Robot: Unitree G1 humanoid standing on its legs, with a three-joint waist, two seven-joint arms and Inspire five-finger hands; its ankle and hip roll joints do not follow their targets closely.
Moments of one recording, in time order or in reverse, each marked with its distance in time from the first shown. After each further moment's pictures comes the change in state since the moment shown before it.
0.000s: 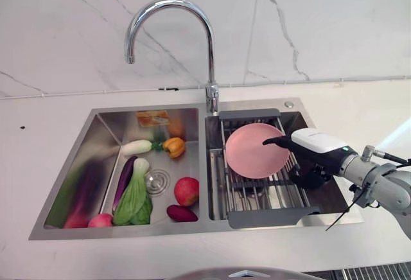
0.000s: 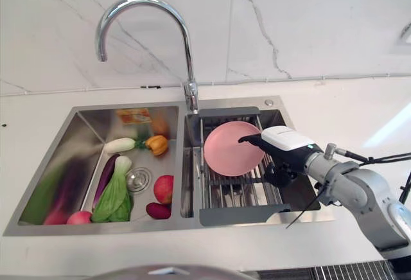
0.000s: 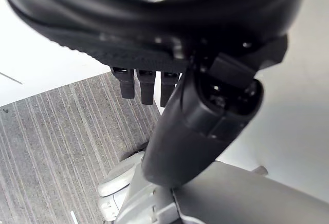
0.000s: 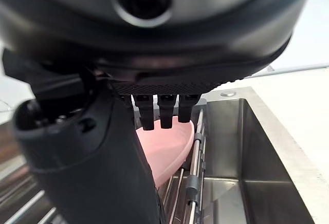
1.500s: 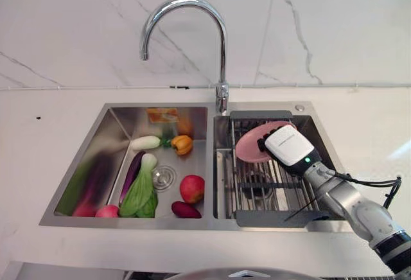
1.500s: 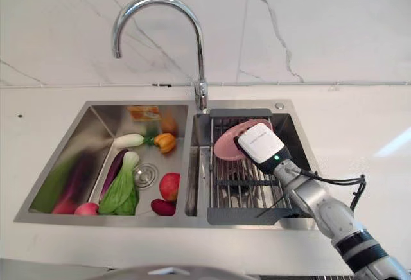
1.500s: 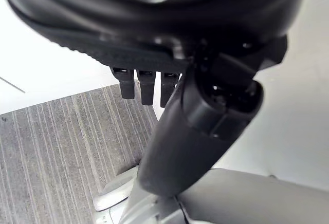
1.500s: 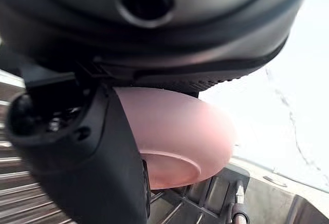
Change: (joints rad) left arm 0.000 -0.023 -0.051 0.003 -0.011 -0.016 0.144; right arm -0.224 0.187 0.400 0.369 -0.818 -0.004 -0.756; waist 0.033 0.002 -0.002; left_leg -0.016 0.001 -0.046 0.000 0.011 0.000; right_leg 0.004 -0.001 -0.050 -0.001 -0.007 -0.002
